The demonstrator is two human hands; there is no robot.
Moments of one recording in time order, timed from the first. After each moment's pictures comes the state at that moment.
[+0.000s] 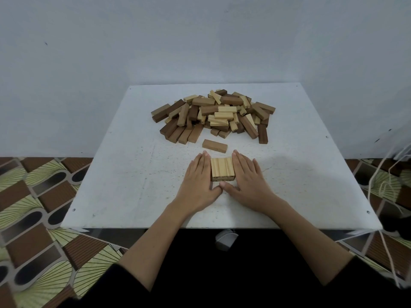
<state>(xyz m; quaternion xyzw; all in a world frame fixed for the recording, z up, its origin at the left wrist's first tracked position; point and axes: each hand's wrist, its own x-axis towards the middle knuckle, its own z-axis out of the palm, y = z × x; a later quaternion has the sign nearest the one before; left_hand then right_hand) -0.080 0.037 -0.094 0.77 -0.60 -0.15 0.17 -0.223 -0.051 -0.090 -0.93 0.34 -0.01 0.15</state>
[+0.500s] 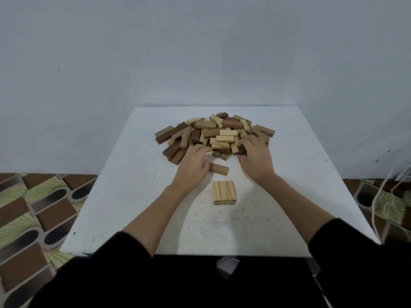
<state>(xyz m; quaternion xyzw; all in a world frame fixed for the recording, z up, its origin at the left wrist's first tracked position) -0.029 -0.026 -0.054 0.72 -0.60 -0.06 0.35 -0.182 -0.144 -0.052 -0.89 0.39 -0.23 0.10</state>
